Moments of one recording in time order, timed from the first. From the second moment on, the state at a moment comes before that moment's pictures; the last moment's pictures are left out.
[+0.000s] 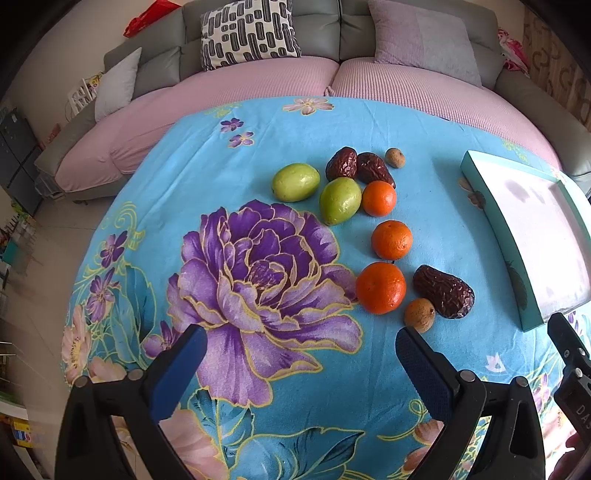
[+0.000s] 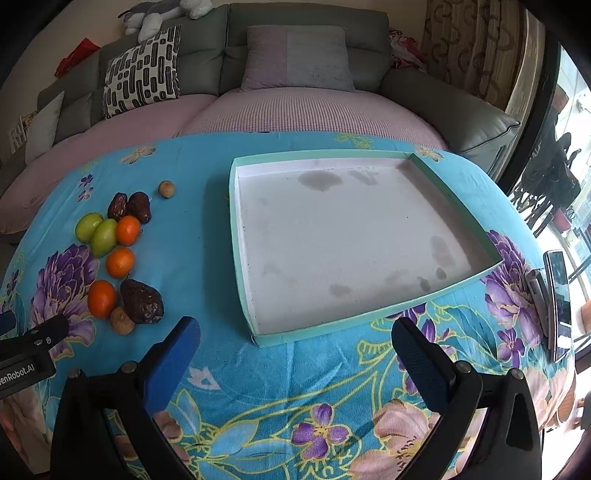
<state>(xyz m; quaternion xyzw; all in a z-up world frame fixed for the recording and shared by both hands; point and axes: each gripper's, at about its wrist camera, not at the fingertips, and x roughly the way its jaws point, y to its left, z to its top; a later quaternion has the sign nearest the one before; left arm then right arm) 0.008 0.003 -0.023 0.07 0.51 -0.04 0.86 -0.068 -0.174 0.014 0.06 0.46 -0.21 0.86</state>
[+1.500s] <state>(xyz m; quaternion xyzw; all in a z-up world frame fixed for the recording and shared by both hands) 0.010 0.004 -0.023 0.08 0.51 -0.04 0.85 -0.068 -0.176 0.011 0.07 0.46 -0.21 0.86</state>
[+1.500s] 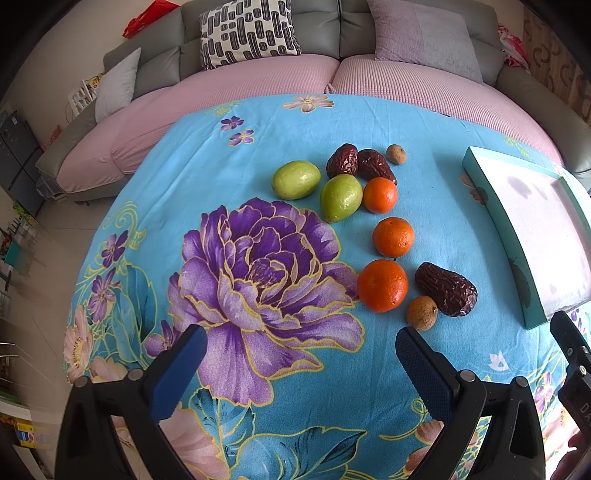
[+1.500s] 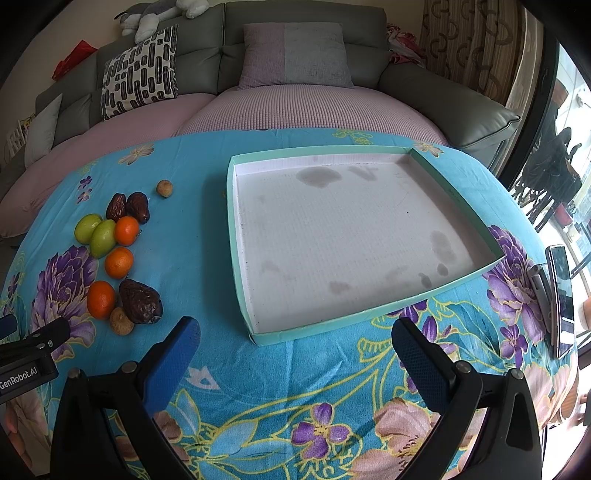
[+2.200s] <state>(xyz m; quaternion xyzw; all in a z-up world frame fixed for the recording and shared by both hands) 0.011 0.001 -0.026 0.09 0.52 -0.03 0.85 -0.066 -0.176 0.009 0.07 0.47 -0.20 0.86</state>
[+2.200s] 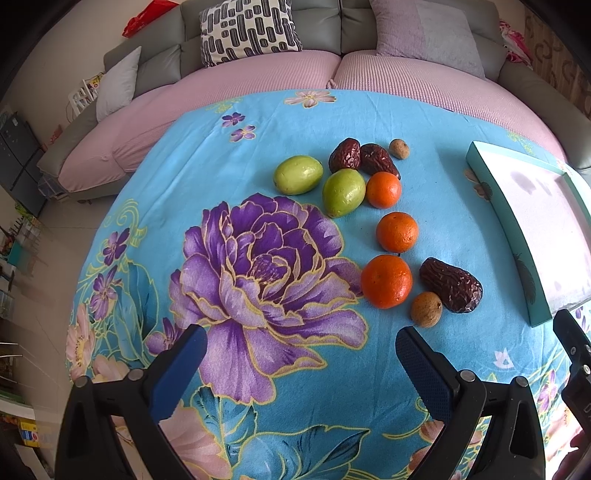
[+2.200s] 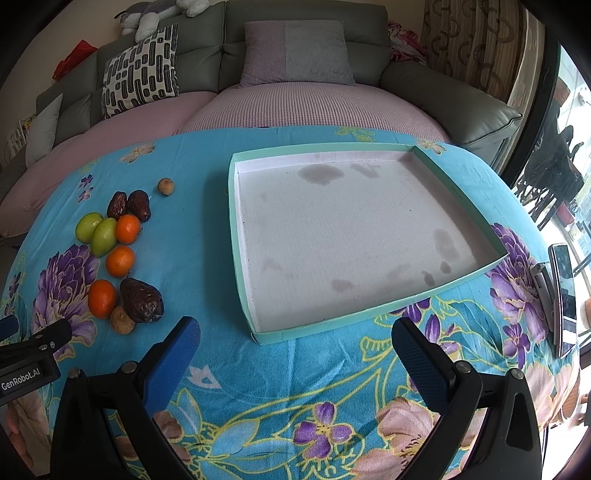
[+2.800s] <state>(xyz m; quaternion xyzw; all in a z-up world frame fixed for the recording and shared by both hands) 0.082 0.042 0.021 -0.05 0.45 0.03 0.89 -0.014 -0.151 0.037 0.06 0.42 -0.10 0.90</state>
